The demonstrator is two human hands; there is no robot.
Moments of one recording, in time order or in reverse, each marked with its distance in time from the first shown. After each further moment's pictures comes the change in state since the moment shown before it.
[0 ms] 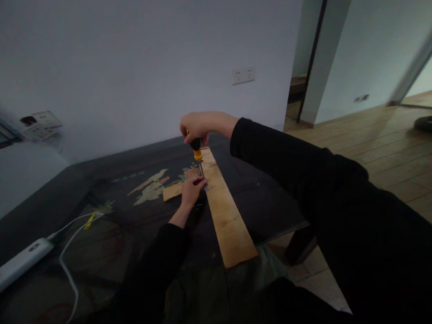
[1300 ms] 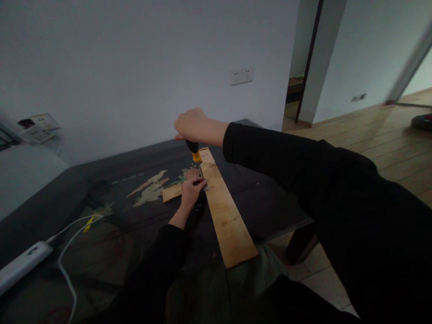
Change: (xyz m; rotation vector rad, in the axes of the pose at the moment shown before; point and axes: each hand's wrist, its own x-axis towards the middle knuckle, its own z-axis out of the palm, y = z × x) left_hand 0.001 0.000 0.000 0.014 -0.002 0.009; right_hand 0.000 -0.026 0.008 -0.446 0.278 0.110
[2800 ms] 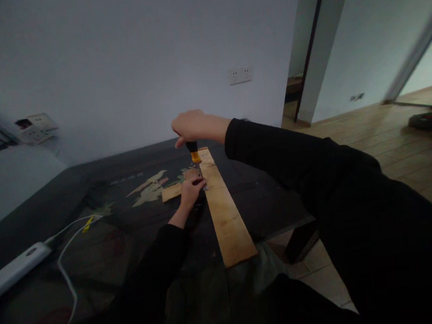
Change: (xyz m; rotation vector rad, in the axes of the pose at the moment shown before) left_hand 0.000 0.001 -0.001 0.001 -0.006 0.015; right_hand 0.000 0.006 -0.007 0.079 -0.082 -0.103
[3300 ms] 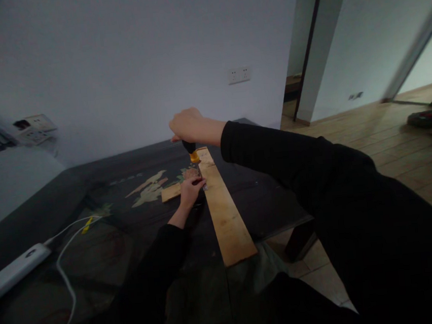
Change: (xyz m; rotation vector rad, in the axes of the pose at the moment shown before) left_hand 0.000 -0.001 0.001 0.008 -0.002 -0.006; right_hand 0.003 -0.005 0.004 -0.074 0.075 0.052
